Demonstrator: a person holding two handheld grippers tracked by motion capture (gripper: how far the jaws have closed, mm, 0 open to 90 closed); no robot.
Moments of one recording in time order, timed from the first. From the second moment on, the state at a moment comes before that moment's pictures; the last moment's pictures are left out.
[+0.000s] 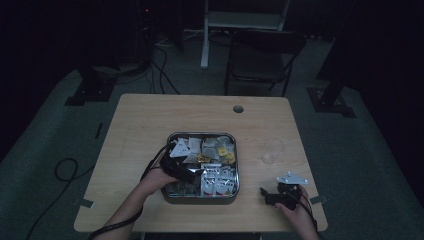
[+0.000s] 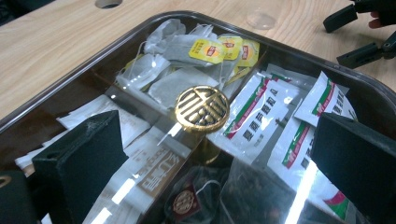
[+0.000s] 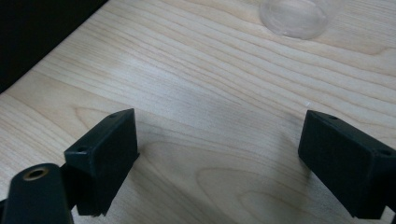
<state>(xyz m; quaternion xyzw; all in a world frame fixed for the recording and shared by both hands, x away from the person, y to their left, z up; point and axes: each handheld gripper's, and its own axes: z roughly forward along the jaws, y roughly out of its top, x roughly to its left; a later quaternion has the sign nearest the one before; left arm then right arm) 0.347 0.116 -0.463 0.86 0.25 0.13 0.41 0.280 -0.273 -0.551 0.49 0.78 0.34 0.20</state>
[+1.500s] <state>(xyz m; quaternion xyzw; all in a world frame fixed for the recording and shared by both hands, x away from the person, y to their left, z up) 0.362 0.081 -0.475 0.86 0.31 0.15 0.36 0.280 -0.272 -0.551 0.48 0.78 0.34 0.20</state>
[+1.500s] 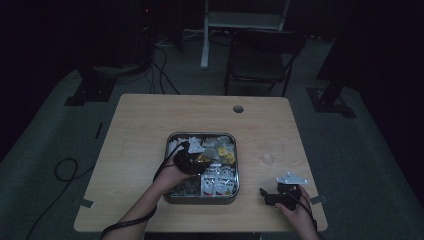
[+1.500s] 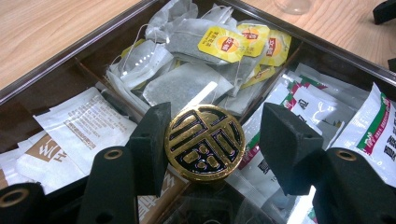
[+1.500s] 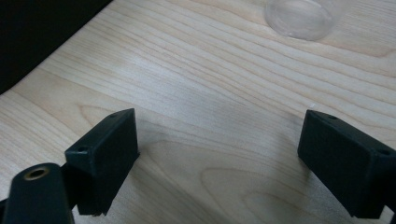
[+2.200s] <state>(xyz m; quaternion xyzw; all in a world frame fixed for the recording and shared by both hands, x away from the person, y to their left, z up) 0.361 0.090 -0.459 0.85 0.33 0.16 0.38 0.280 -0.272 -0.551 0.48 0.78 0.34 0.20</state>
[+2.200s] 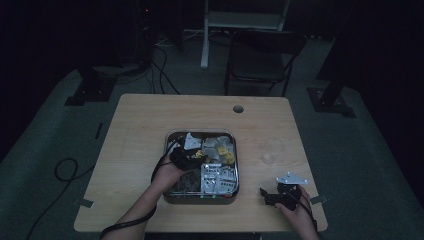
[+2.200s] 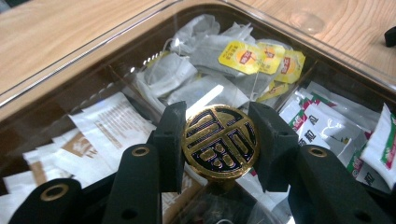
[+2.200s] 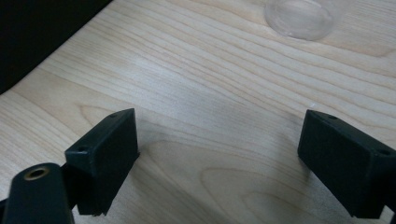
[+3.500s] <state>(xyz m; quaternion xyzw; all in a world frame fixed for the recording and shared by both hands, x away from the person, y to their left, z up) 0.367 0.208 -0.399 0.79 0.42 0.24 0.38 0.280 -0.272 -0.551 0.48 0.78 0.34 0.20</state>
